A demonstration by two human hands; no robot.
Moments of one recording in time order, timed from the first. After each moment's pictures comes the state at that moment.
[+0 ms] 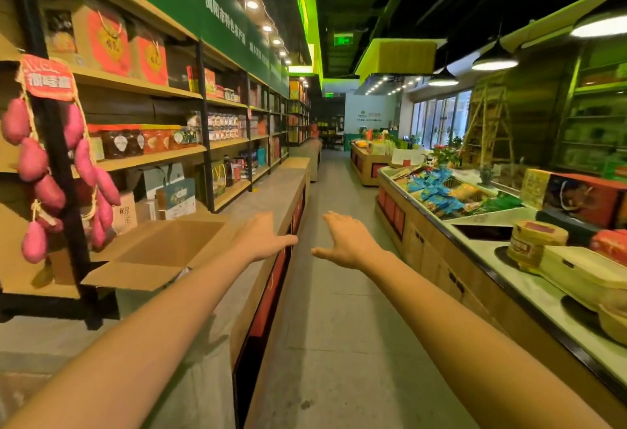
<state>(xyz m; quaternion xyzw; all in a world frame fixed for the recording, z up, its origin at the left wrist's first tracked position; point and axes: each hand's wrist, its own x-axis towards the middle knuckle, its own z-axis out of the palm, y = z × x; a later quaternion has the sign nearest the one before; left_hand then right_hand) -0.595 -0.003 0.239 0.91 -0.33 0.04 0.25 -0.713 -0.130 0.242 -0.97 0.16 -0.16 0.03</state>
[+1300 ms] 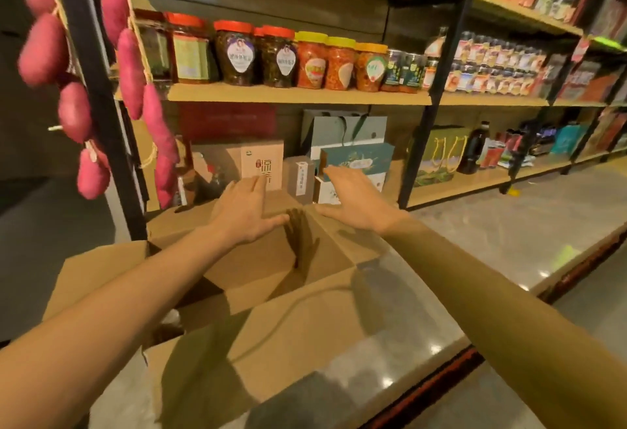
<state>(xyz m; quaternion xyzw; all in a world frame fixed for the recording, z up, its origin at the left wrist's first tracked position) -0.018 -0.111 0.145 0.98 0.10 0.16 0.07 0.054 -0.289 0.184 -0.92 -0.36 -0.10 0.07</state>
